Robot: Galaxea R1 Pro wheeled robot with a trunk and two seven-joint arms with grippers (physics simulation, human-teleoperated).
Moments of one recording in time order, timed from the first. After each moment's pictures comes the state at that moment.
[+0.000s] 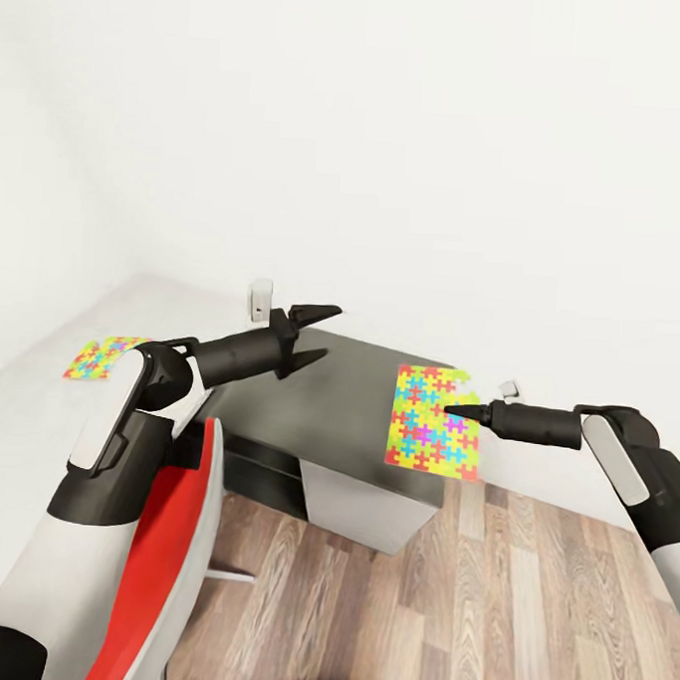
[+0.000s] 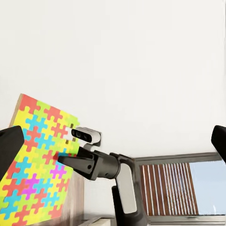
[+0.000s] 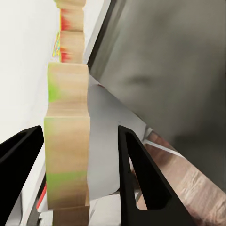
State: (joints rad) left arm -0.86 0.03 -0.18 -1.61 1.87 0.86 0.54; right arm -0.85 -0.47 0.16 -1.11 -0.69 1.04 0.85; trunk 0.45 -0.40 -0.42
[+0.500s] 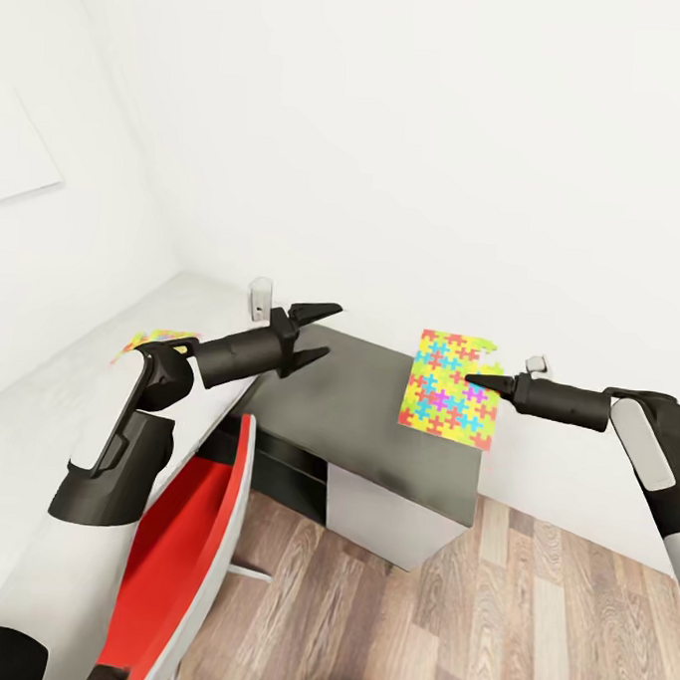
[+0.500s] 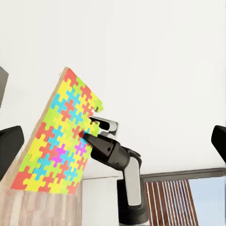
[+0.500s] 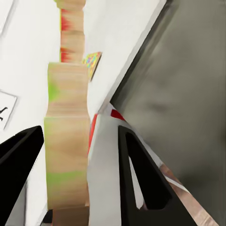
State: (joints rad) left arm -0.85 0.03 -0.18 -1.61 1.88 0.86 0.52; right arm -0.88 -0.47 0.03 -1.14 -0.70 1.04 0.85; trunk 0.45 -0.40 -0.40
